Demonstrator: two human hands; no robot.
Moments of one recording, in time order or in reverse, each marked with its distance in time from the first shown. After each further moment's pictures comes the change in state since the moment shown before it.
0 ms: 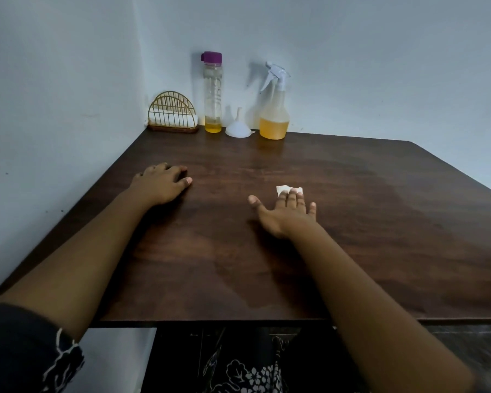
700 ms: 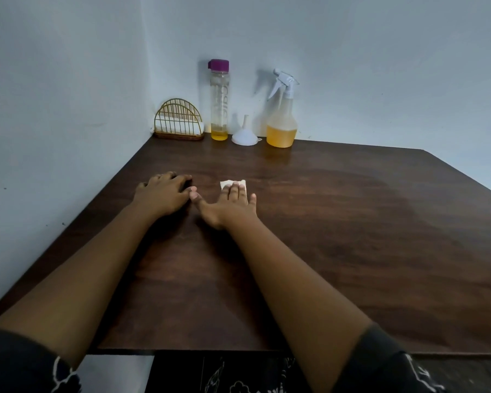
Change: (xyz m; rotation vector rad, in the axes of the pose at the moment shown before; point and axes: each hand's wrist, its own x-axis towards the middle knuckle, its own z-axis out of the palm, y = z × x) left_hand 0.002 0.003 0.005 -0.013 0.039 -0.019; right_hand 0.039 -0.103 0.014 0.065 -0.021 -0.268
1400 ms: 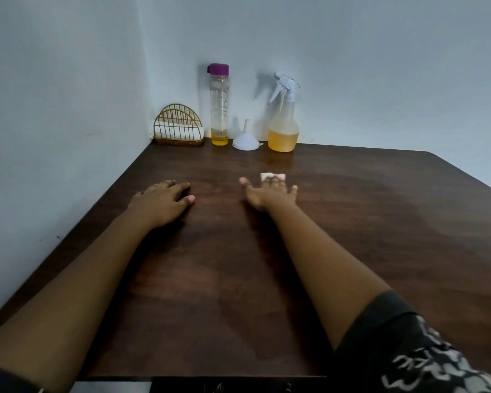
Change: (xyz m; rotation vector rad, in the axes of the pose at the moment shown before) left_hand 0.003 -0.005 -0.005 0.029 -0.040 0.018; right_hand 0.053 0.065 -0.039 -0.015 0.087 0.199
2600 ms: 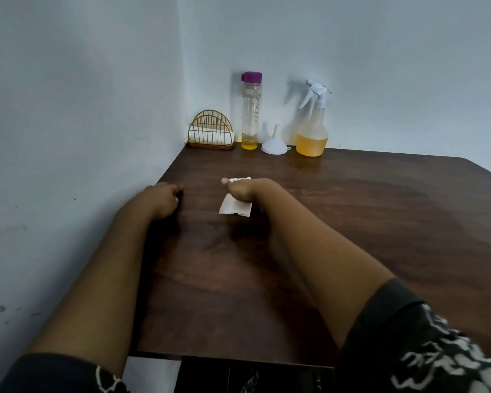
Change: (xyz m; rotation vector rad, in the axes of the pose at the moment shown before) left_hand -0.020 -0.059 -0.030 -0.158 -0.045 -0.134; right_hand -0.014 -0.098 -0.003 0.045 -0.265 -0.300
